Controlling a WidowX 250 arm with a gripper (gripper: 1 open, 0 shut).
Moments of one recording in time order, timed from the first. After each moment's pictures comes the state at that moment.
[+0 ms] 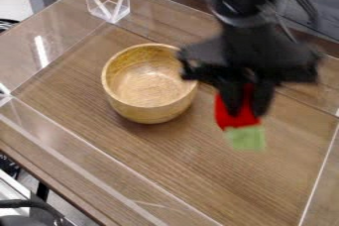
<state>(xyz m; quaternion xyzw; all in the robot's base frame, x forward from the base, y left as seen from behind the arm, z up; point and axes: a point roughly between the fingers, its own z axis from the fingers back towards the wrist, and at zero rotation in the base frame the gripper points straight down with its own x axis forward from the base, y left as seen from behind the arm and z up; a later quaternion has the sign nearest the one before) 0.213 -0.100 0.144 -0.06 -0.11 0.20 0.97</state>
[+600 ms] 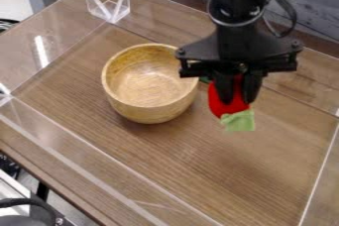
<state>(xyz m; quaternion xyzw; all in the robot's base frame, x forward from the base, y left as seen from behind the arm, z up) 0.247 -0.065 0.122 -0.05 -0.12 0.26 0.96</state>
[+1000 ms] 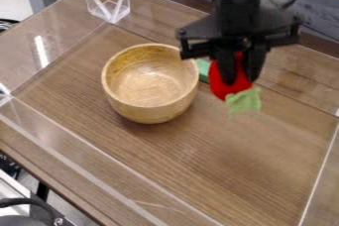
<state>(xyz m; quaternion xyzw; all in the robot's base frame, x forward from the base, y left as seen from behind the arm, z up) 0.250 -0.064 0.151 -0.07 -0.12 0.30 0.94</state>
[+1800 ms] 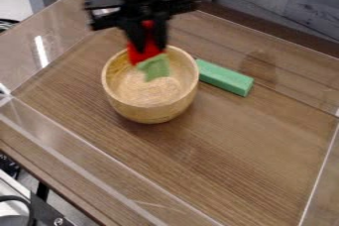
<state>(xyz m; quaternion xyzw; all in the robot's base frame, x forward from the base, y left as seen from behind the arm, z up) 0.230 0.036 0.151 -0.05 -0.13 0.33 0.93</state>
